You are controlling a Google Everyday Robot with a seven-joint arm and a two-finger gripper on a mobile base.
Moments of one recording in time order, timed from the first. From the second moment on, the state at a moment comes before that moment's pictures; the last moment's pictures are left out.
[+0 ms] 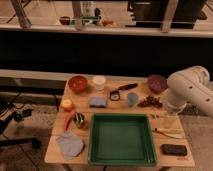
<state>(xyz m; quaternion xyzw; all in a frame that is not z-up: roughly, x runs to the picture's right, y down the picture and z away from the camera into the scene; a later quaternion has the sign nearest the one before) 0.293 0.114 0.680 -0.29 0.03 0.02 0.96</state>
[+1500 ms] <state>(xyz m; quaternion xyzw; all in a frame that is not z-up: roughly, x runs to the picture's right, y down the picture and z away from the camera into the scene) 0.280 0.105 0.692 -0.27 0.02 0.02 0.96</state>
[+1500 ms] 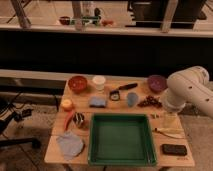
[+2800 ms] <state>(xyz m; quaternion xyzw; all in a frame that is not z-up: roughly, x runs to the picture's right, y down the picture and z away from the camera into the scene) 0.120 0.034 0.789 -0.21 -0.15 0.04 0.97</state>
